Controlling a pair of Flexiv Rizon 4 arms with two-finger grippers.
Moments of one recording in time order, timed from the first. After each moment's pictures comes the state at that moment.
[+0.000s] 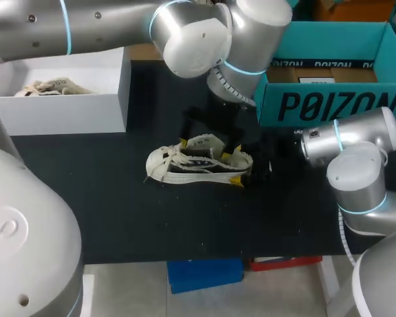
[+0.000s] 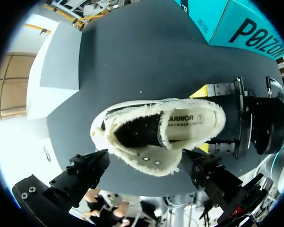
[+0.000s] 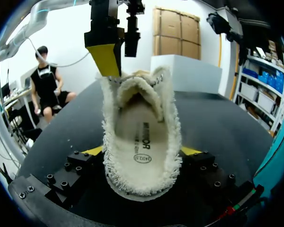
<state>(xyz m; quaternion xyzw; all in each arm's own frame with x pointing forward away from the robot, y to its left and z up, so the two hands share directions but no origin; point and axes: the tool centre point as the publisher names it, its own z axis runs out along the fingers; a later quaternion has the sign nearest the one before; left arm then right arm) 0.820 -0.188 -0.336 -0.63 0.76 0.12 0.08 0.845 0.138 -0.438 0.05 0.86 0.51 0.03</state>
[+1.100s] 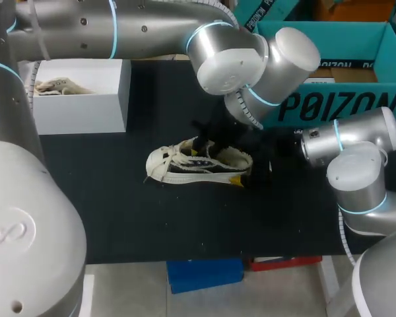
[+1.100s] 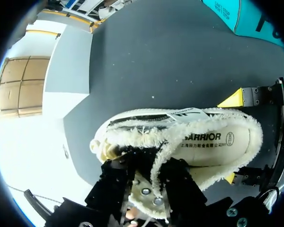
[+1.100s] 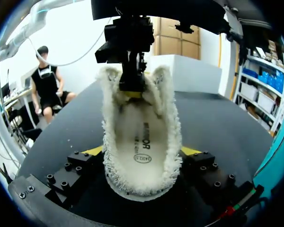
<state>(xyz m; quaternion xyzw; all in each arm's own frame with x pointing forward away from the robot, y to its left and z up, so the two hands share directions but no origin) 0.836 -0.174 -0.376 -0.62 0.74 0.18 0.18 0.845 0.138 -0.438 0.05 0.86 0.51 0.03</state>
